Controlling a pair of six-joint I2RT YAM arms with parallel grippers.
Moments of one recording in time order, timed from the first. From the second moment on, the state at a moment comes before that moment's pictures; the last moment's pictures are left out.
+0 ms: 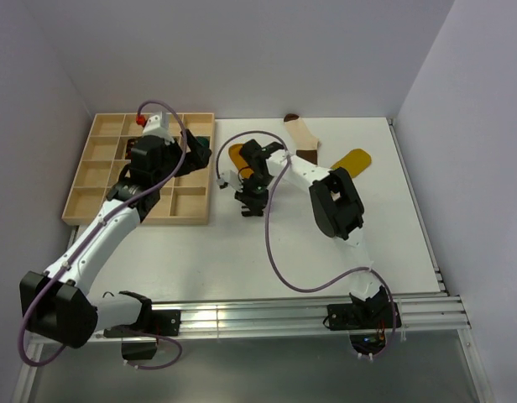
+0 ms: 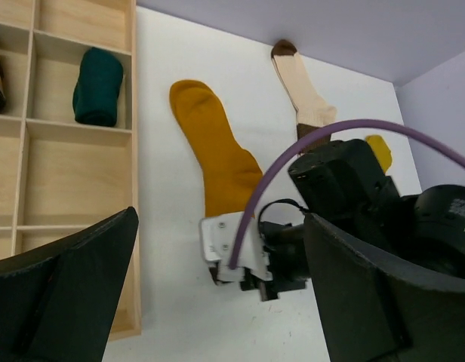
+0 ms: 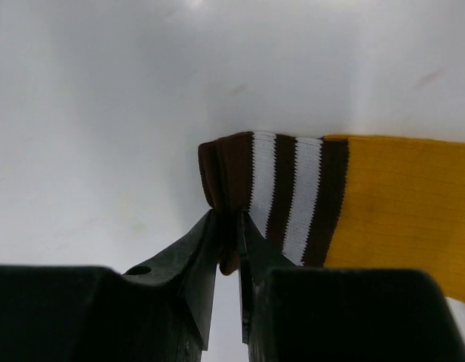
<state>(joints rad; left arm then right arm) -0.35 1.26 1.10 -0.15 -0.02 -0.55 0.62 2.31 1.93 -0.99 -0.41 -0.84</state>
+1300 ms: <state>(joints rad) -0.92 1.55 0.64 0.40 -0.21 -0.35 0.37 2.37 1.81 -1.34 -0.85 -0.64</state>
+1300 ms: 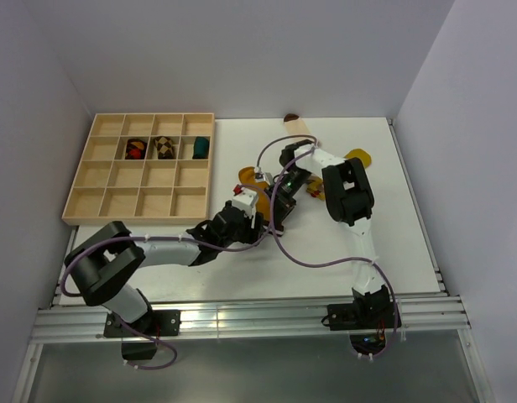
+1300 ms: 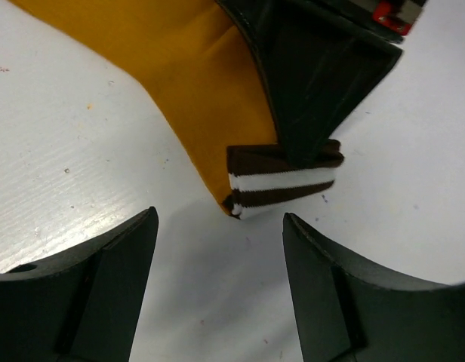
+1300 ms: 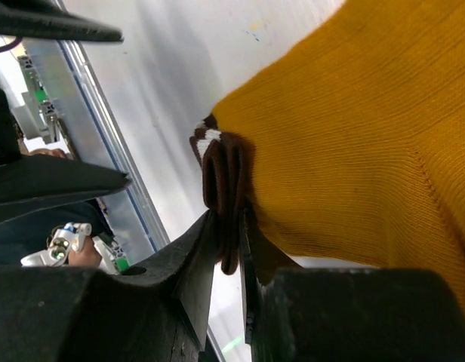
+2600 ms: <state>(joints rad) -0.85 1.74 0.64 0.60 -0.17 -0.44 0.46 2.41 1.94 -1.29 -0.70 -0.54</state>
